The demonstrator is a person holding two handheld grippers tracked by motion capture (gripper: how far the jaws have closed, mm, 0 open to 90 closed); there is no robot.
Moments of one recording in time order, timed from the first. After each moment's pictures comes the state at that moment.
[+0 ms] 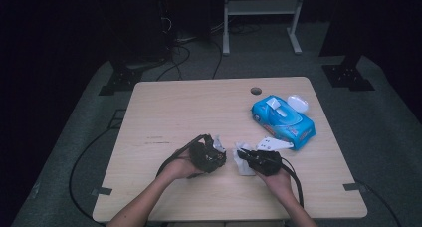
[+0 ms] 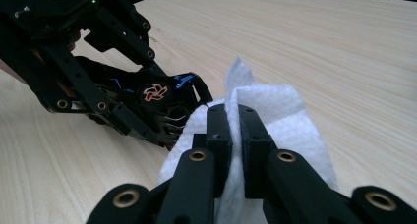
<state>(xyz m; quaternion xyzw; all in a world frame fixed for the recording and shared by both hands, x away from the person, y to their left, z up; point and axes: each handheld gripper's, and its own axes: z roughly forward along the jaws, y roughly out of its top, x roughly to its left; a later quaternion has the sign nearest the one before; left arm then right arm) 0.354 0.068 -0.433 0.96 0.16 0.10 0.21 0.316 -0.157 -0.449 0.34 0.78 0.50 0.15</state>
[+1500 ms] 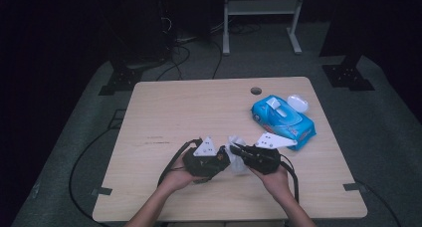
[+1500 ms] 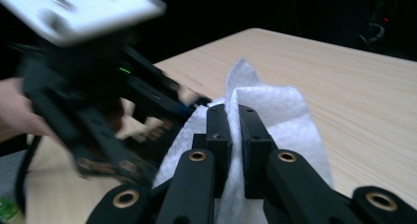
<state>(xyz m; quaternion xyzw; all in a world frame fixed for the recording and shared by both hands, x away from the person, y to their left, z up) 0.321 0.088 -0.420 0.89 0.15 0.10 0.42 0.303 -0.144 -0.409 0.30 0.75 0.57 0.13</state>
